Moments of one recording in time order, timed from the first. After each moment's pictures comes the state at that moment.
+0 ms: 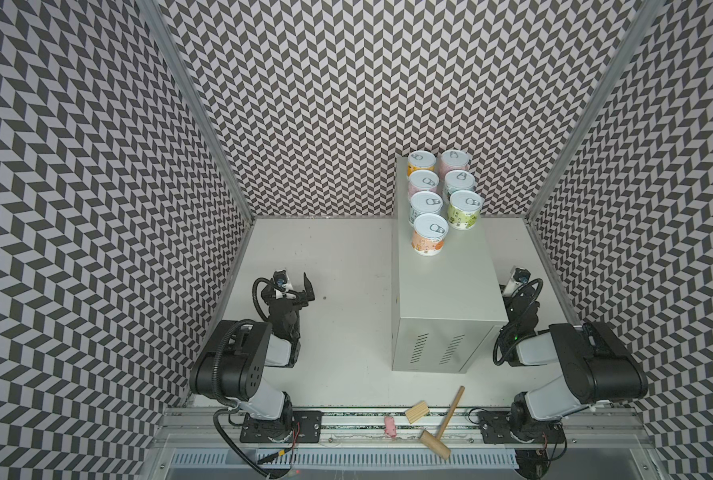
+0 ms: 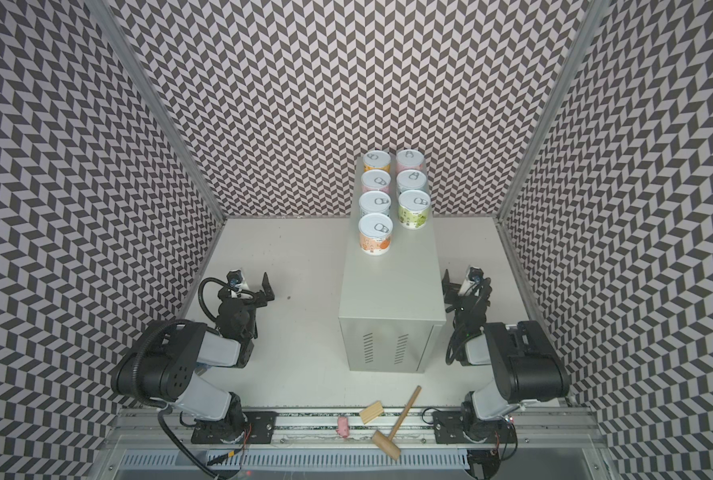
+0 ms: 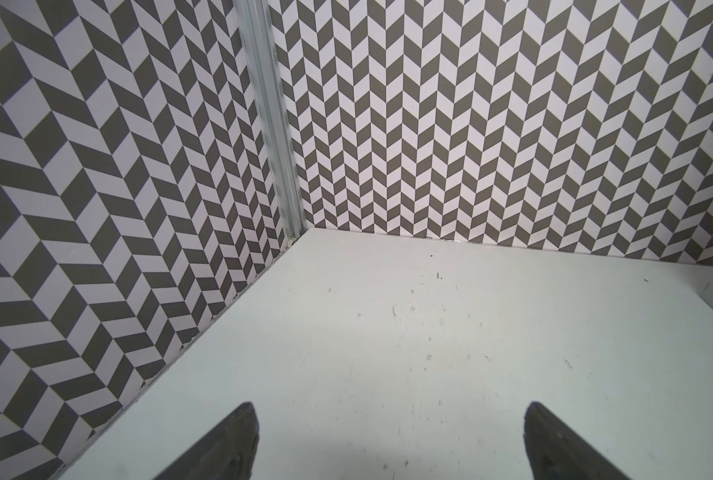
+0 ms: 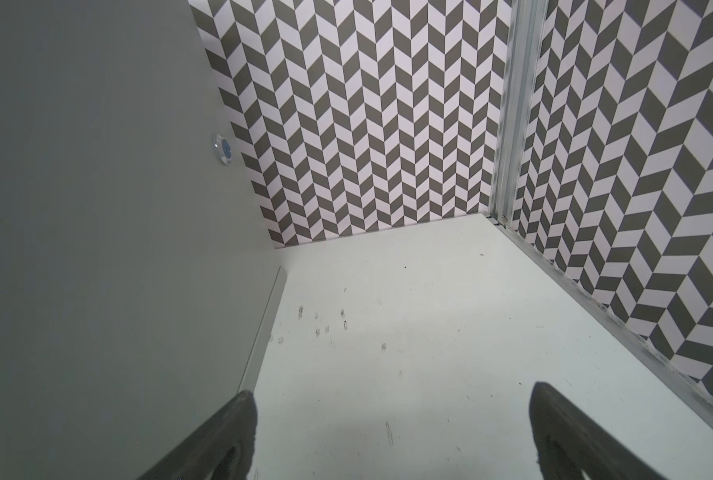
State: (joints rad) left arm -0.07 1.56 0.23 1.27 -0.27 -0.02; right arm 0.05 1.55 0.22 1.28 0.21 0.11
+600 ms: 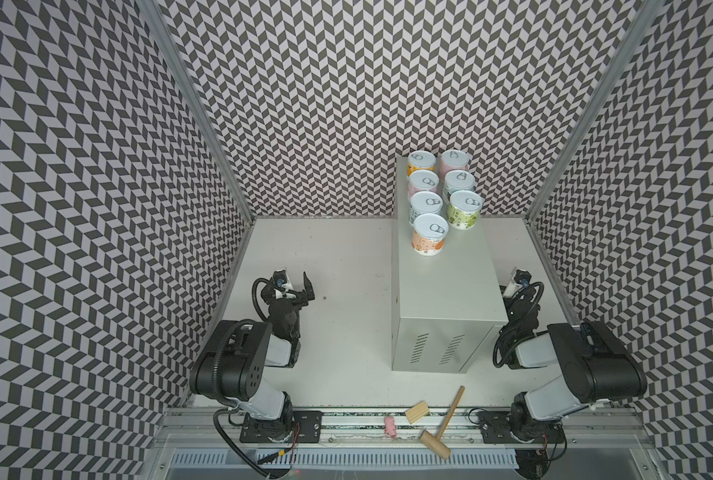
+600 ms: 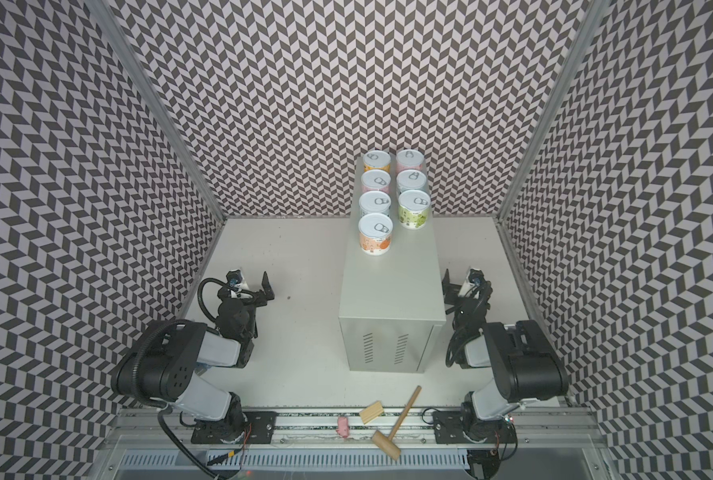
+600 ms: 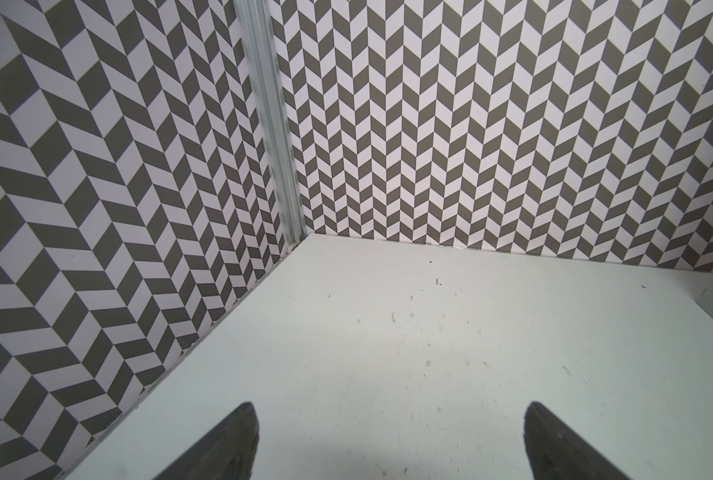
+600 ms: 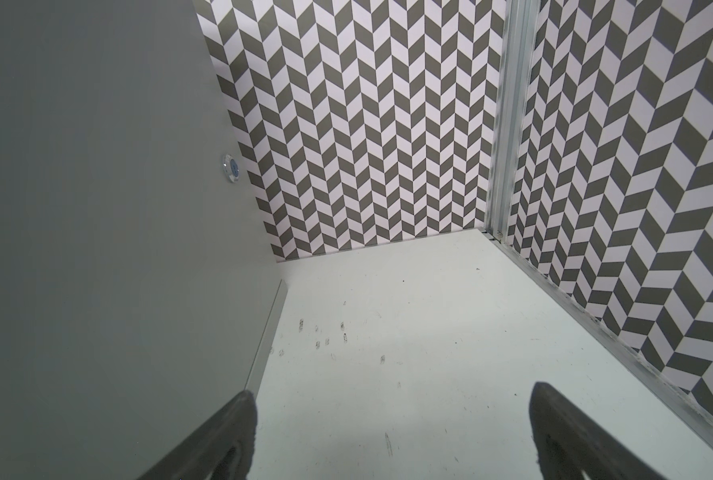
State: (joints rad) left arm -0.07 1.56 0.23 1.28 -0.27 -0.02; right arm 0.06 1.55 0.21 1.33 0.24 0.09
